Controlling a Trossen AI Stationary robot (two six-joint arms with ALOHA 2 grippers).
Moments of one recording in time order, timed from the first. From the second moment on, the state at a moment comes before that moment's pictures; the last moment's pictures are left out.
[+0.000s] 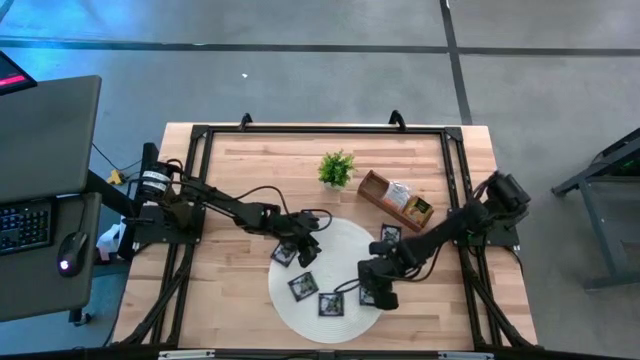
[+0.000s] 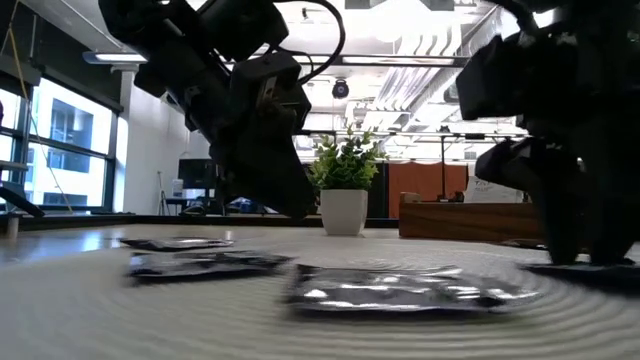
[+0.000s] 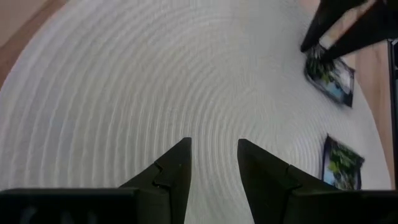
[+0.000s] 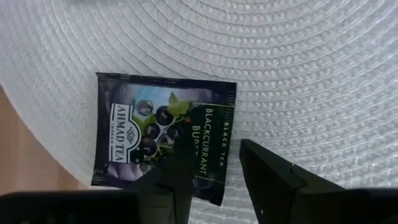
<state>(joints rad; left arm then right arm) -0.16 1.75 0.87 0.15 0.04 -0.68 0.48 1.81 0.94 -0.41 -0.02 0.50</state>
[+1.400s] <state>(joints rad) -0.16 1.75 0.87 0.15 0.01 -0.68 -0.14 1.43 0.93 -0.67 0.65 0.04</state>
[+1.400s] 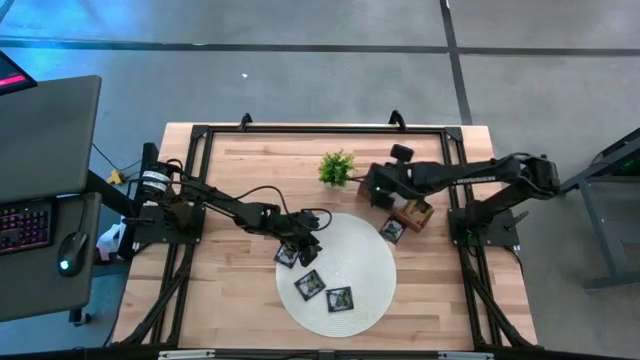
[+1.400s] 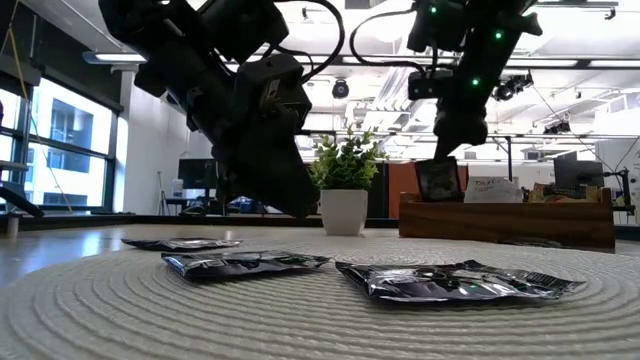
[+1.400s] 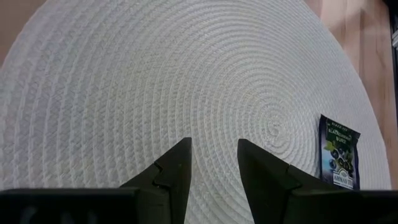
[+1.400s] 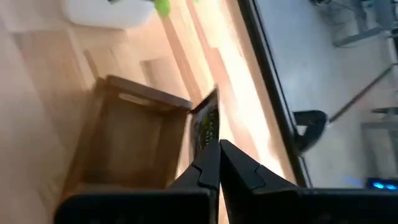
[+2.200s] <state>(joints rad) -0.16 1.75 0.87 0.15 0.01 -0.68 -0.16 1.31 0.93 -0.70 0.55 0.29</state>
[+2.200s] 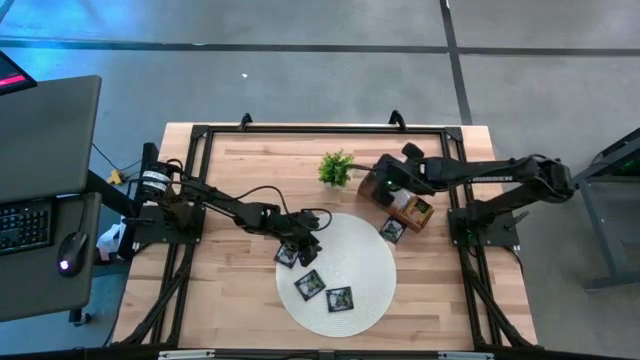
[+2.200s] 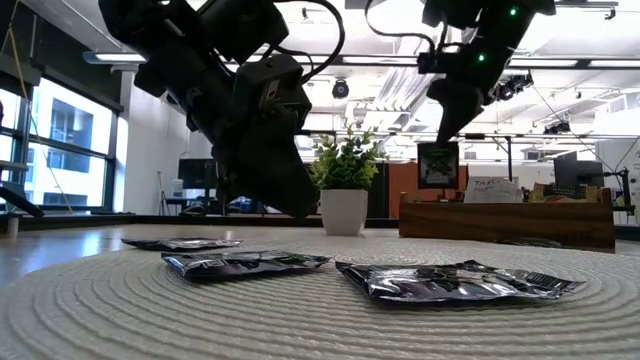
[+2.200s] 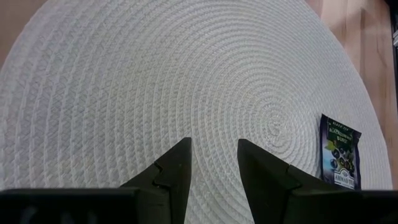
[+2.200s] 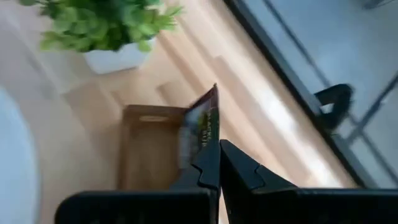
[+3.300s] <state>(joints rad) -0.16 1.75 0.87 0.16 0.01 -0.66 -0.13 1.45 0.96 -0.71 0.58 0.20</state>
